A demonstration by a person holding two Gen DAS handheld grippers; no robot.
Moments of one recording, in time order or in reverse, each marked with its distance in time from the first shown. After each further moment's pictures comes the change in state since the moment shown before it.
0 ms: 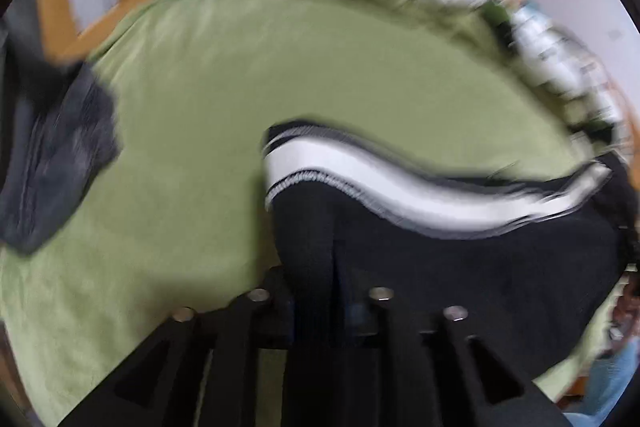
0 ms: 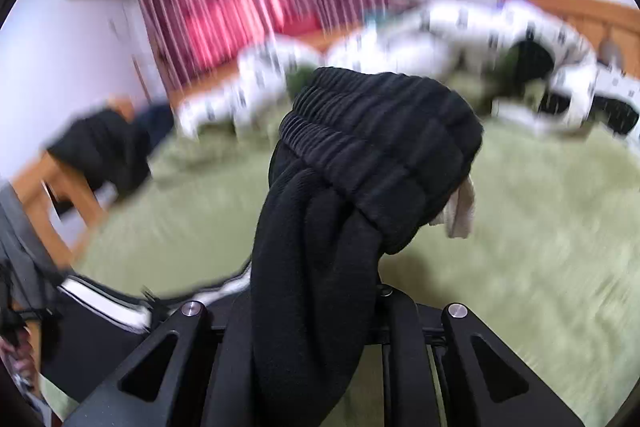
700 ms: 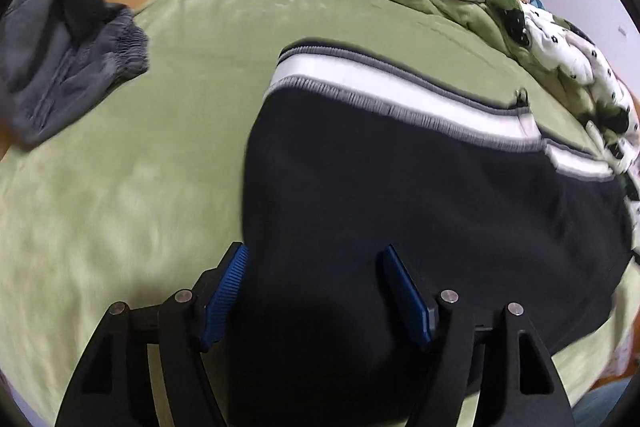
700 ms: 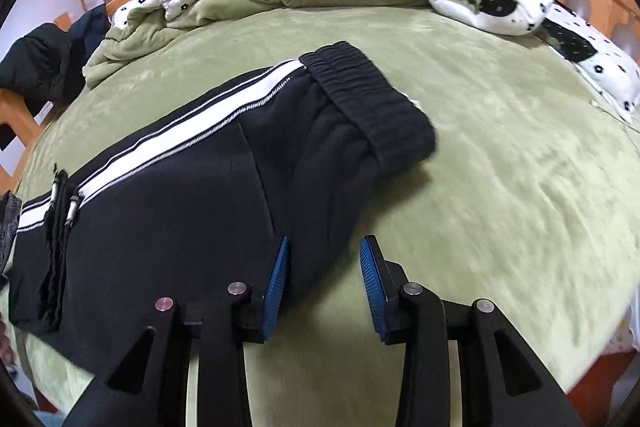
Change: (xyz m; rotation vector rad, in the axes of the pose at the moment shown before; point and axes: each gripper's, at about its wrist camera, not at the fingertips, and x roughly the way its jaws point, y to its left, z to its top) left arm 0.004 -0.002 -0.101 -0.027 -0.128 0.011; right arm -0.033 -0.061 -0.092 -0.009 0.292 -0.200
